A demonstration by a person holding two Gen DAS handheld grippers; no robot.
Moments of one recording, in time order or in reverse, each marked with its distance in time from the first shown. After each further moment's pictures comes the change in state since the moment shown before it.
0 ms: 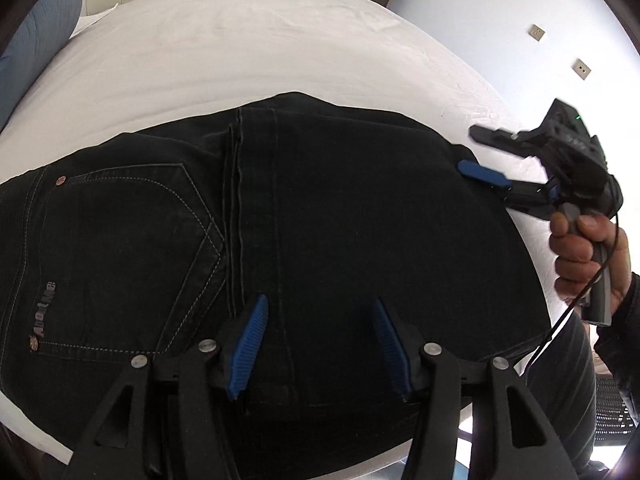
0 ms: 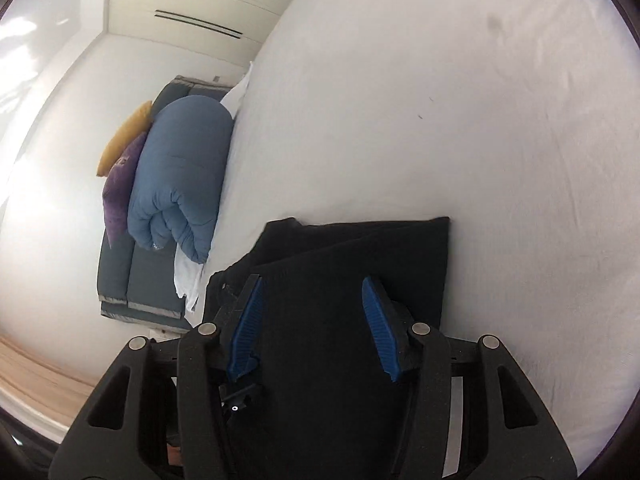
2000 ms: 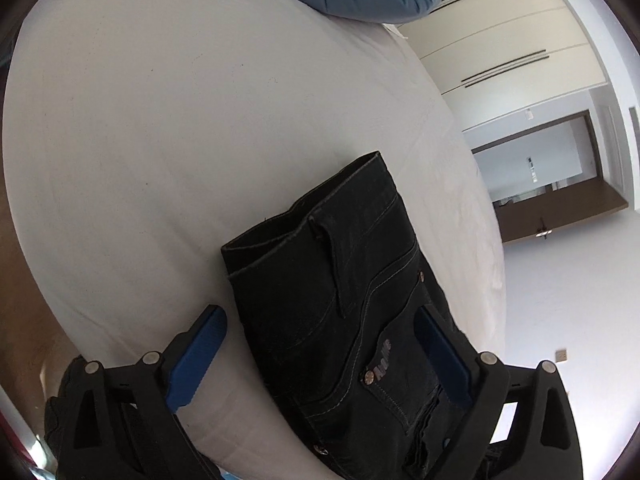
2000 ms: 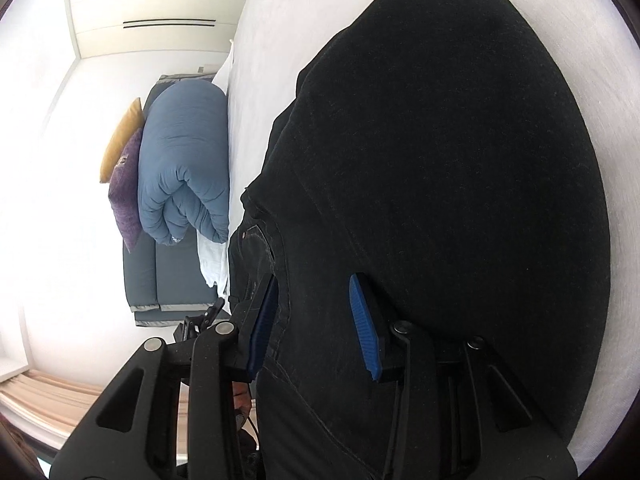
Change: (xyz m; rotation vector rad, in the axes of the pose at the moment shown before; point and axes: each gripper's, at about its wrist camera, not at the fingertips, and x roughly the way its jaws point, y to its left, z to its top) left arm -0.095 0.263 -0.112 -1.026 -0.371 -0.123; right arm 0.032 0.052 -0.113 0.185 0.095 0.069
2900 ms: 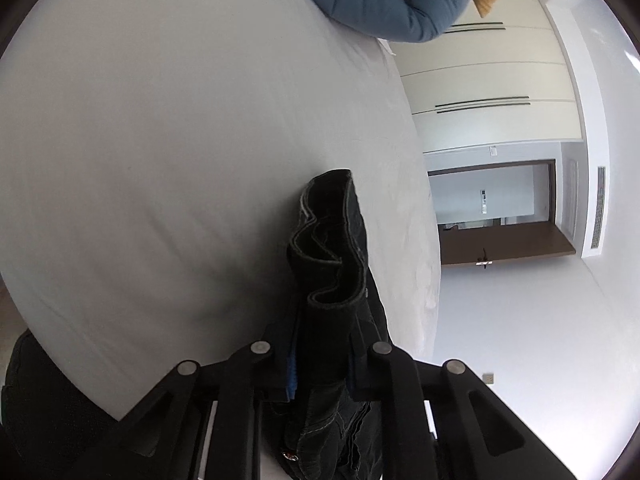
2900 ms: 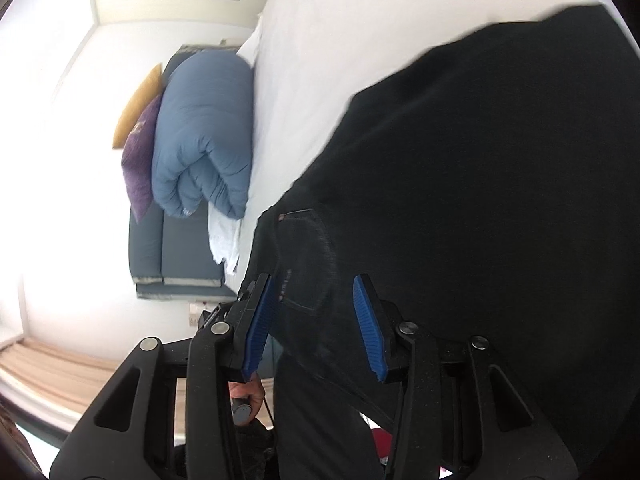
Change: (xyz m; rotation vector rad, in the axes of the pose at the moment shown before) left arm 0.000 0.004 0.009 -0.119 0.009 -0.210; right arm 0.030 0.061 0.009 -0.116 0.091 0.031
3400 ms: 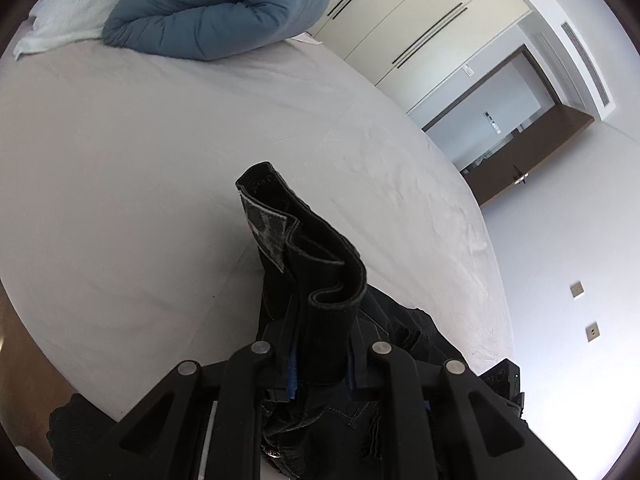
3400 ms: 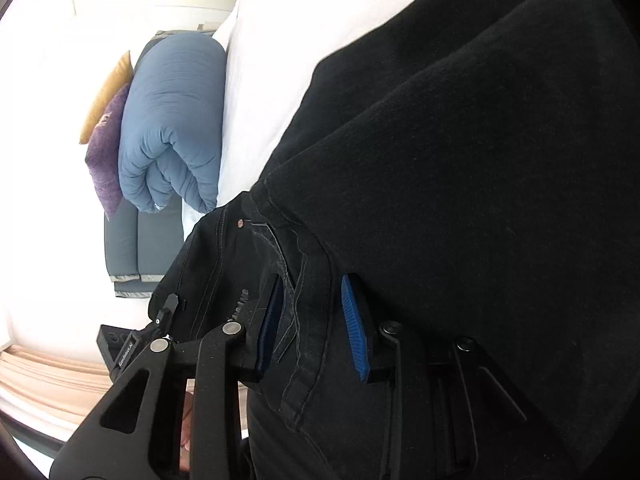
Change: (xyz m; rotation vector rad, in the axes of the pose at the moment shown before) left arm 0.007 -0.121 -0.056 0.477 -0.049 0.214; right arm 0.054 -0.027 0.029 0.036 0.030 -0.066
